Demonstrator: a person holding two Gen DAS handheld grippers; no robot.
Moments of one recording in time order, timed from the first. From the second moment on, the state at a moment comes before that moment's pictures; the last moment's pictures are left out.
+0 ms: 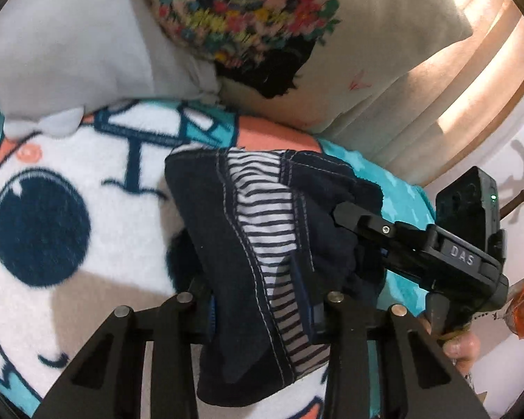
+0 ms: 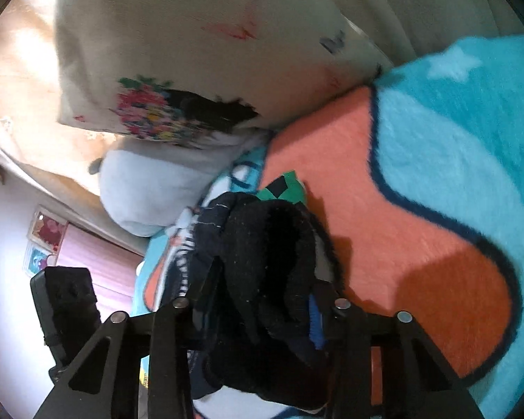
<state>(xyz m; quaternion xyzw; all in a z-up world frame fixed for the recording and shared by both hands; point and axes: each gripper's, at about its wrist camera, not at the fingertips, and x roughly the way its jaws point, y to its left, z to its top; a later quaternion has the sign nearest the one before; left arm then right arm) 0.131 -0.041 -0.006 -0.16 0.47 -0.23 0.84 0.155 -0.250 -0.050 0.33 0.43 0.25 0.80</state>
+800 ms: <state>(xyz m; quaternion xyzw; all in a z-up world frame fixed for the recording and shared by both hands) 0.129 -0.021 0.004 -0.14 0.46 -0.14 0.87 0.149 -0.255 0.002 0.29 0.36 0.21 0.86</state>
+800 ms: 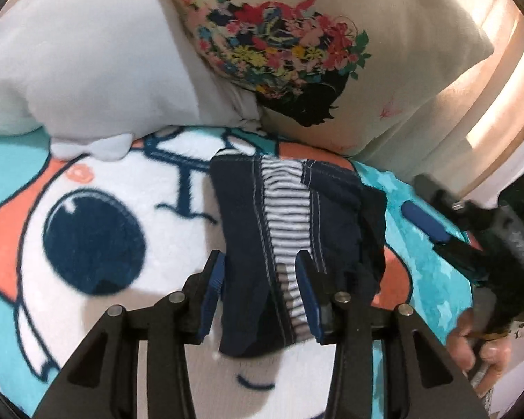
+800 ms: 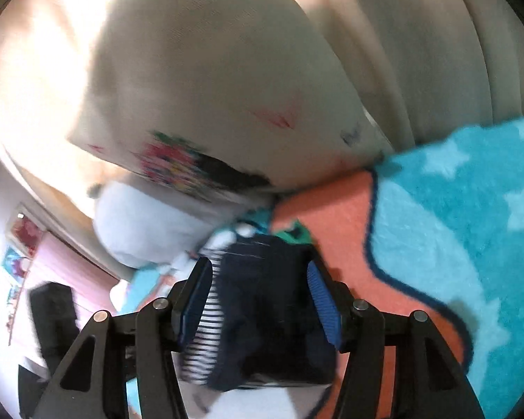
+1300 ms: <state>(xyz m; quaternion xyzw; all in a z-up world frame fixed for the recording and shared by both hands) 0.099 -0.018 0.001 -0.11 0.45 -0.11 0.88 0.123 -0.241 -0.026 0.31 0.36 0.23 0.85</state>
